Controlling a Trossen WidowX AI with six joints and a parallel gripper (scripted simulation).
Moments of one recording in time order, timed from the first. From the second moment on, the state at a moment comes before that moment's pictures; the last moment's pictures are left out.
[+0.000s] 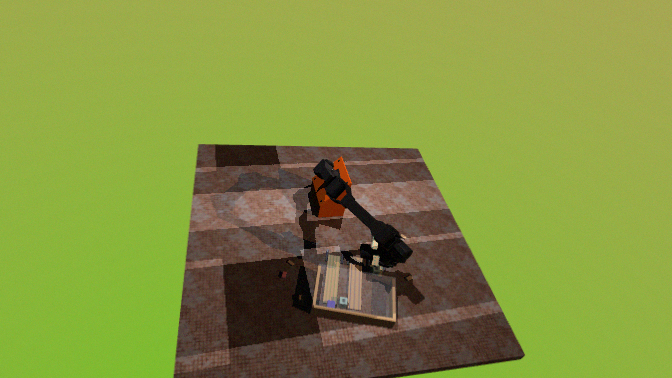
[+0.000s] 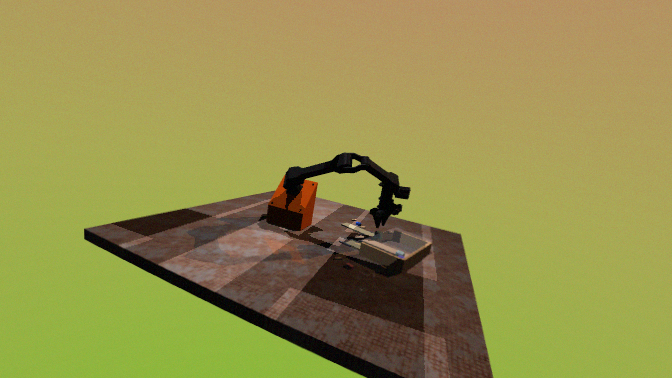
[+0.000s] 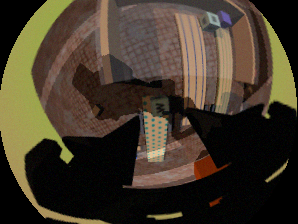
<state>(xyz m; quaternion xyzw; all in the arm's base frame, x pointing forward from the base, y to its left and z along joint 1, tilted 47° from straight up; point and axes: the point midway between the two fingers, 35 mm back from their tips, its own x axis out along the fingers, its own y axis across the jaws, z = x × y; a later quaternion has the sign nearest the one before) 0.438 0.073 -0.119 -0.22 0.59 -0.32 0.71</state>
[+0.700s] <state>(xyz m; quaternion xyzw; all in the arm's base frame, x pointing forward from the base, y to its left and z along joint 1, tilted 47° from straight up) 0.443 0.048 -0.143 -0.22 0.59 -0.32 0.71</state>
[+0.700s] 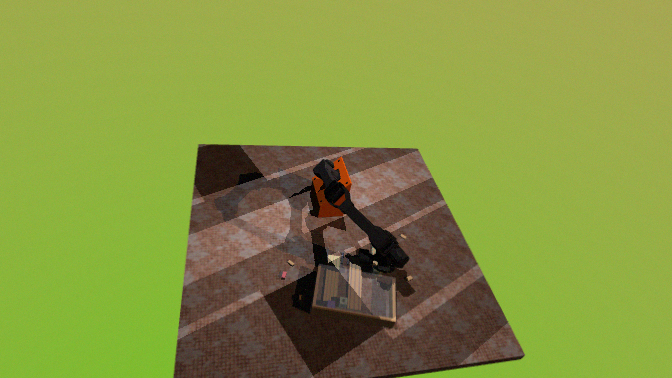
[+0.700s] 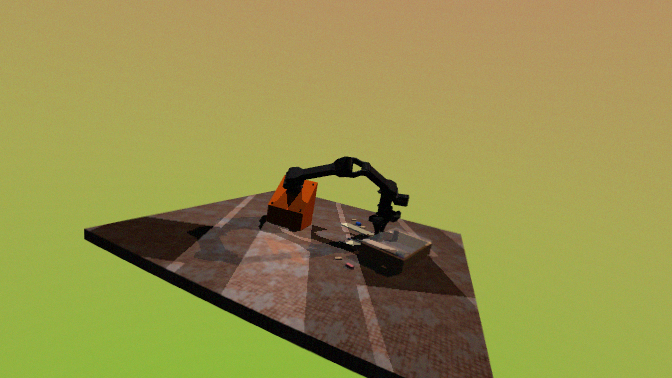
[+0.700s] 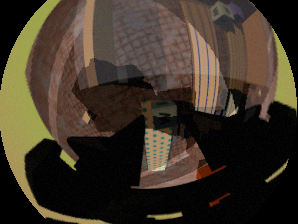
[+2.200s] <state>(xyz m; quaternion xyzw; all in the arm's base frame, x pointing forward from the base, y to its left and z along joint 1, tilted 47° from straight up) 0.391 0.048 -0.121 -0.23 0.59 -0.32 0.71</state>
